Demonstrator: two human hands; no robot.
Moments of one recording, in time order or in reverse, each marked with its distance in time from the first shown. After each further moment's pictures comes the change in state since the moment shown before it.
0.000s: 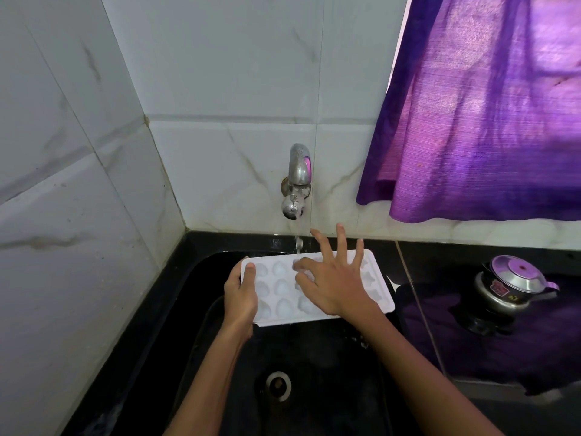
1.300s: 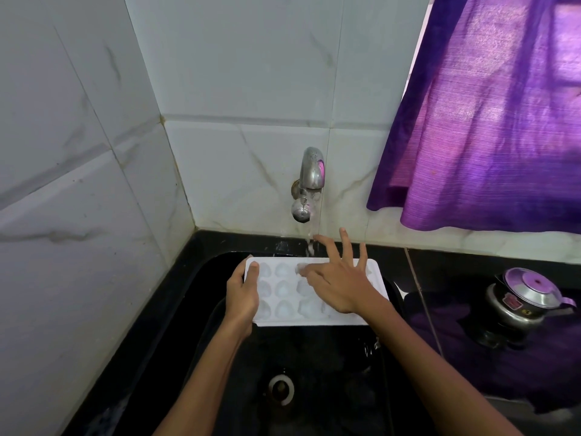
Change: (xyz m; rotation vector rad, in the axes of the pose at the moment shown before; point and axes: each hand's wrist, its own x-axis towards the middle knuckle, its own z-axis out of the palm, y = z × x) left_hand 0.007 0.003 -0.009 -0.002 -0.025 -0.021; right_hand 0.011 0.003 -0.010 0.075 -0.168 -0.018
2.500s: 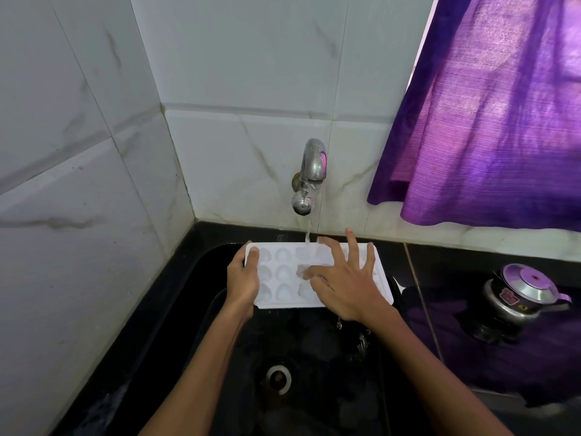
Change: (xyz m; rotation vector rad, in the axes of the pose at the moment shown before) left_hand 0.013 0.000 0.006 -0.048 0.026 -0.019; right_hand -0.022 0.000 0.003 -0.052 0.044 -0.012
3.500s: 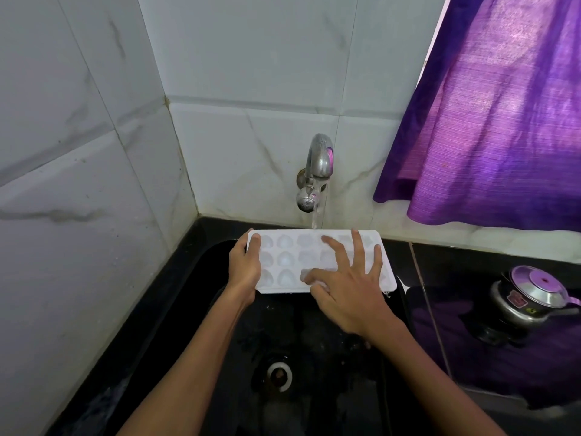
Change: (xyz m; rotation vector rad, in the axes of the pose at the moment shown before) left_hand 0.017 0.010 0.003 0.001 0.013 0.016; right_hand -0.015 -0.007 0.001 -0.018 0.147 -0.039
